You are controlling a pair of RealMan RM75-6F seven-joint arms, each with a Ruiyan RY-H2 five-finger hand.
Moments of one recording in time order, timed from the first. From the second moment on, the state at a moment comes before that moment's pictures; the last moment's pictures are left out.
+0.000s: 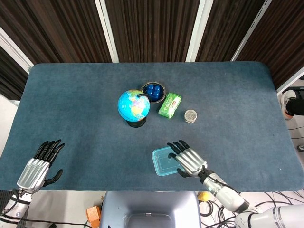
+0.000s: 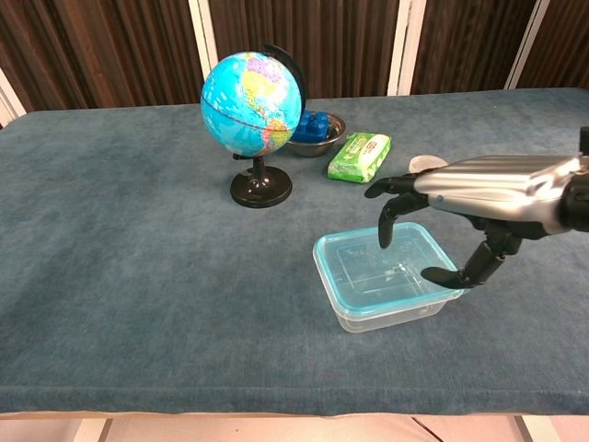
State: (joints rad) left arm -0.22 -1.16 0.06 -1.55 1.68 1.42 -0.07; right arm 0.77 -1.28 -0.04 -1.99 -1.04 0.98 -0.60
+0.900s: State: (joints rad) left arm -0.23 -1.17 0.06 -1.54 1.68 1.40 -0.07; right arm 0.99 -1.48 0.06 -2.04 -0.56 1.18 -1.06
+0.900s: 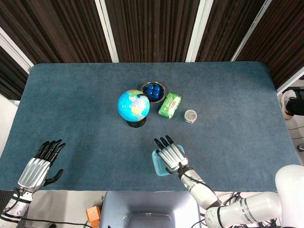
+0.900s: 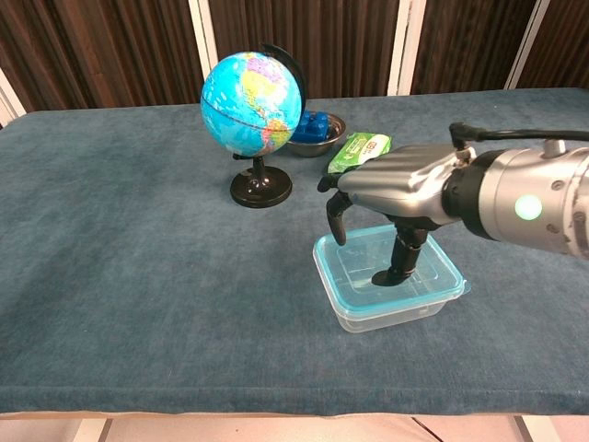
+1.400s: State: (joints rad) left arm -0.23 -1.16 0.06 -1.54 1.68 1.41 -0.08; right arm 1.04 -1.56 0.05 -2.00 -0.50 1.22 -1.09
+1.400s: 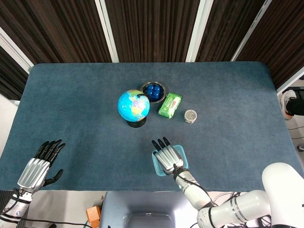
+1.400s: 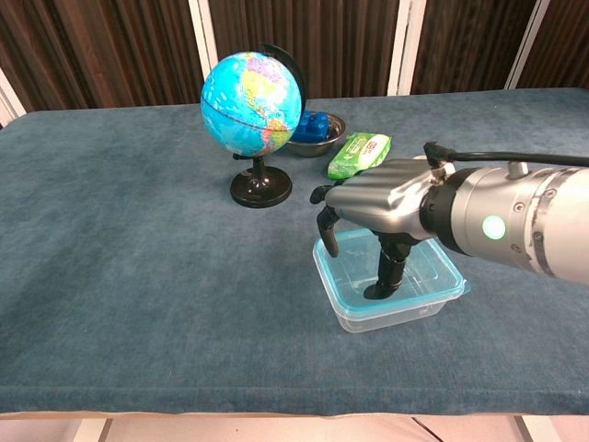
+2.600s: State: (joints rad) left arm -0.23 -1.16 0.06 -1.53 1.70 1.42 -0.11; right arm 1.03 -1.59 0.01 -1.93 -0.53 1.23 -1.05
